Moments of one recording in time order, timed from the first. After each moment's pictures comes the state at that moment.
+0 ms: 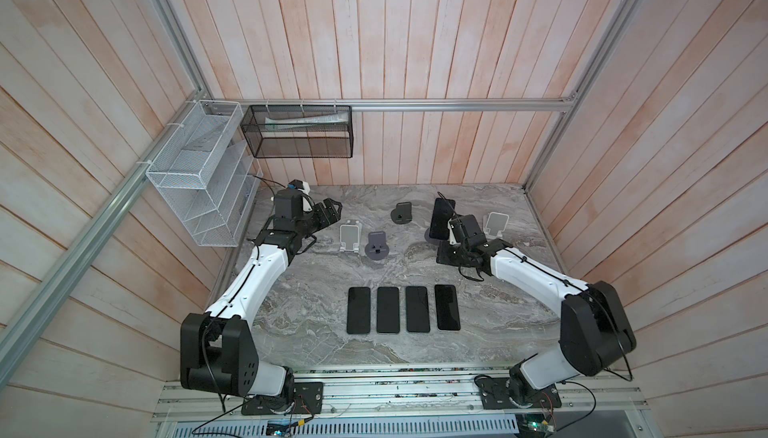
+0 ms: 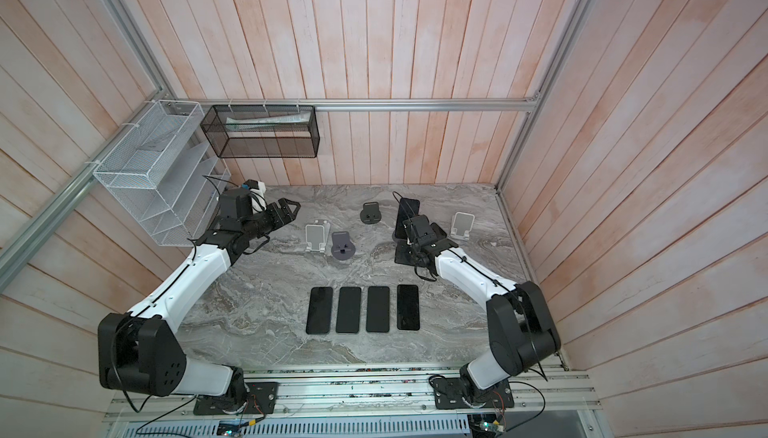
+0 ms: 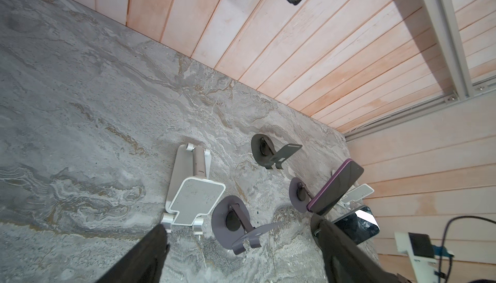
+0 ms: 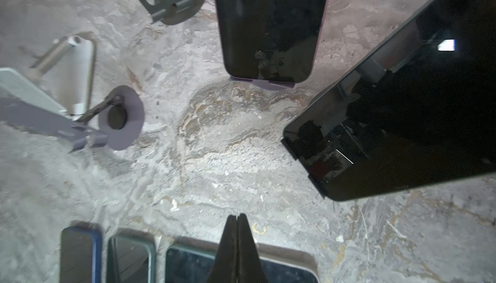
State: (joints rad) left arm -0.13 1.43 1.14 -0.20 0.29 -0.57; right arm 0.46 1.59 1.04 -0.41 0.02 0.53
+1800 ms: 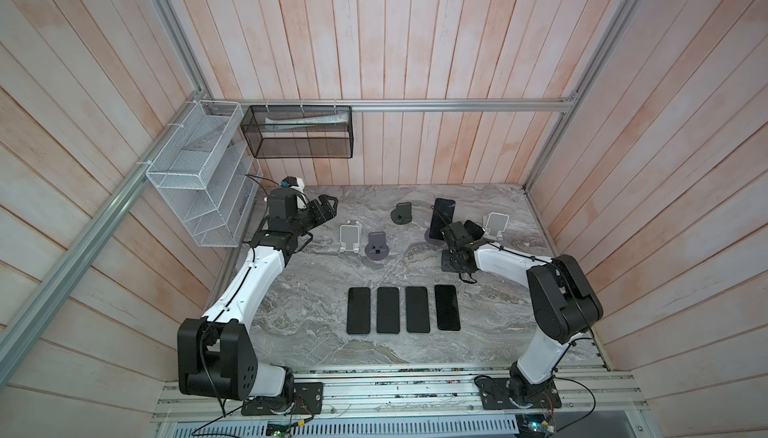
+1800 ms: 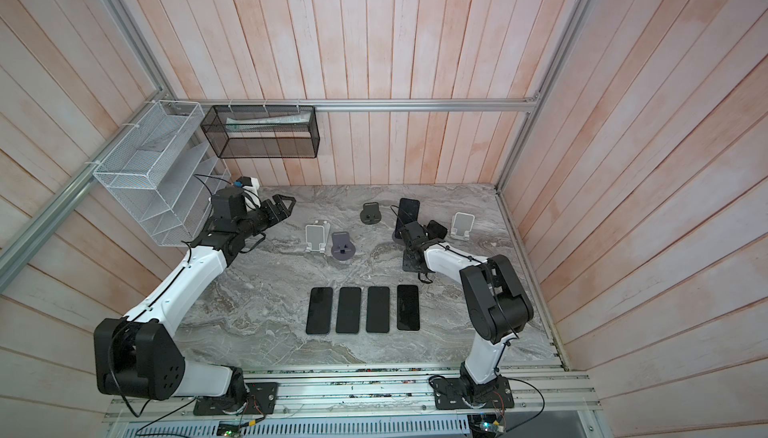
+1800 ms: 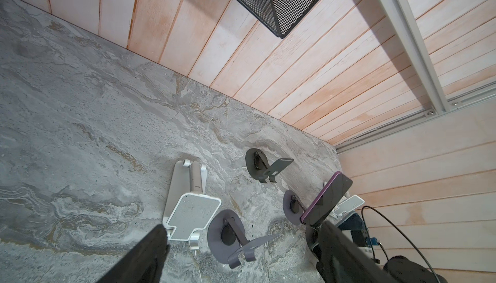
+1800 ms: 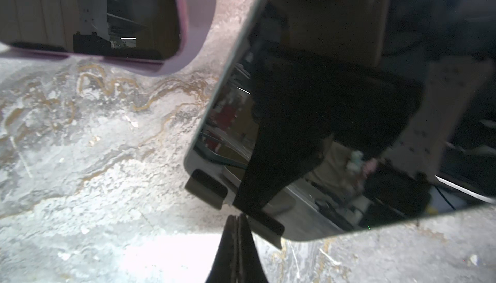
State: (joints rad) left arm -0.10 1.42 1.14 -0.16 0.30 -0.57; right arm 0.43 1.76 1.04 -0.44 0.25 0.48
